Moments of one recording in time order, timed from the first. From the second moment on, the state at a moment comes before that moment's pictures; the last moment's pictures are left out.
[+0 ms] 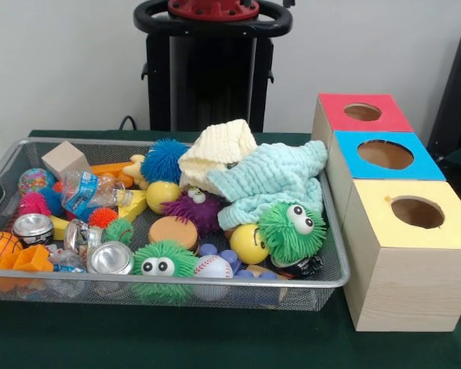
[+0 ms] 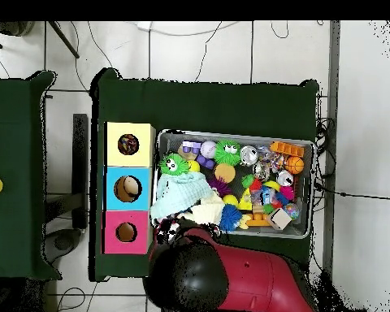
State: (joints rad) arm -0.48 -1.32 0.28 2.15 -0.03 0.71 1.70
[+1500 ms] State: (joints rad) arm -0.93 -0.85 0.35 2.00 -0.31 0.55 1.70
